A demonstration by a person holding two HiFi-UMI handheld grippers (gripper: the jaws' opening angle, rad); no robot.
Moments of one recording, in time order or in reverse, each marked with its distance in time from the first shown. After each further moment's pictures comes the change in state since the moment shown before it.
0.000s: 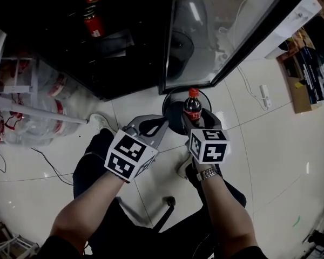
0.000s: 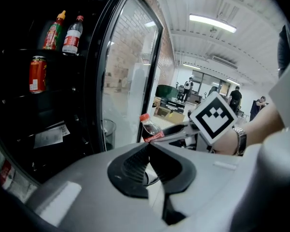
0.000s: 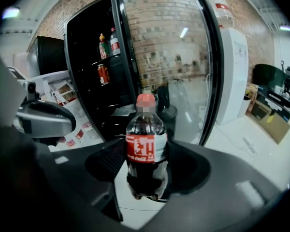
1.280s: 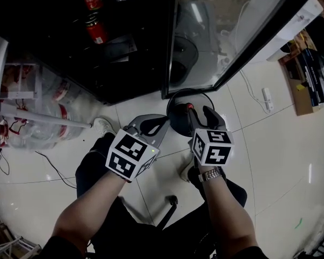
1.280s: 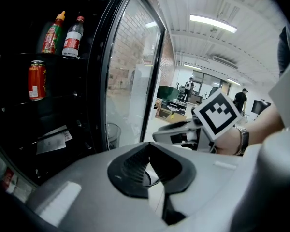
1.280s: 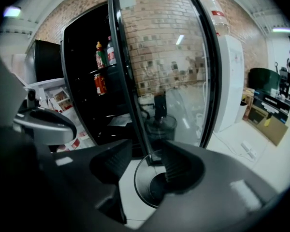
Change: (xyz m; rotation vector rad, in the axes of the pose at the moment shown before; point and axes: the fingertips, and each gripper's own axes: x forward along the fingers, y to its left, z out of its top) left arm -0.001 0.017 0.020 0.007 -0.010 0.012; right arm -0.003 -0.004 0.040 0.012 -0.087 -0.036
